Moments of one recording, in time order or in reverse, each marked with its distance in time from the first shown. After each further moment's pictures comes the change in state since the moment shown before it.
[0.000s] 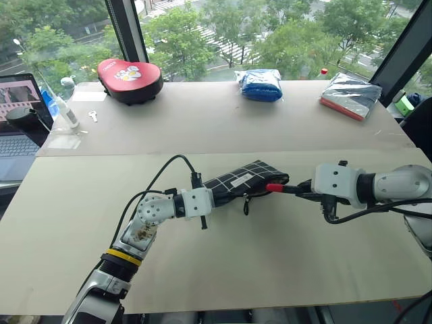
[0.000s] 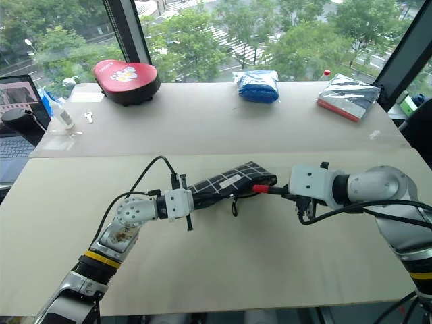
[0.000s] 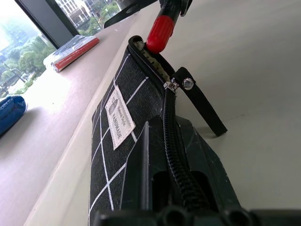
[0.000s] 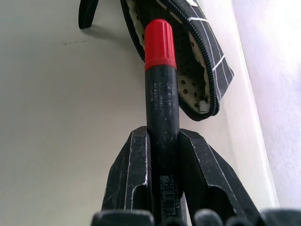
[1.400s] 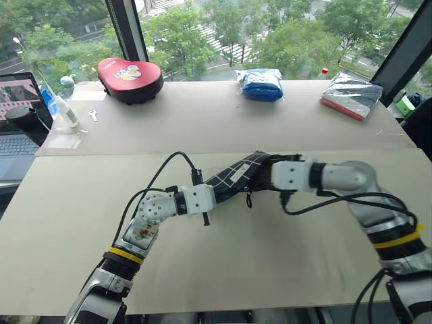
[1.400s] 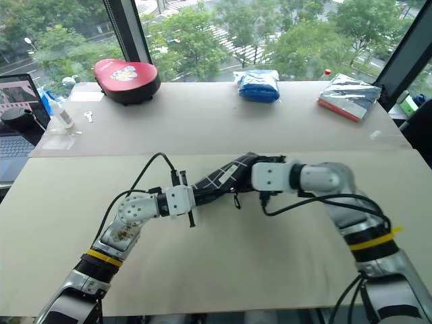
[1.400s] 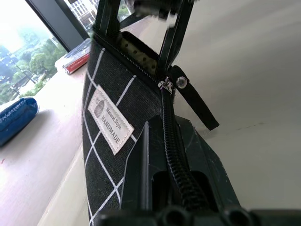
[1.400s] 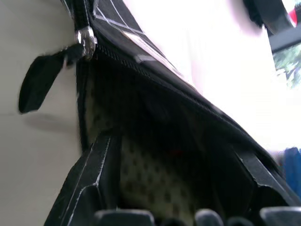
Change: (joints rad) left arm -0.012 -0.011 0.004 -0.002 0.003 0.004 0.029; right arm -0.155 0.245 0.059 0.255 -0.077 -0.248 -0.047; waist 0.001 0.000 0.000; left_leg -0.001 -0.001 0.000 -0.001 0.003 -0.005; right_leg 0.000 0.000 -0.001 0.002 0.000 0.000
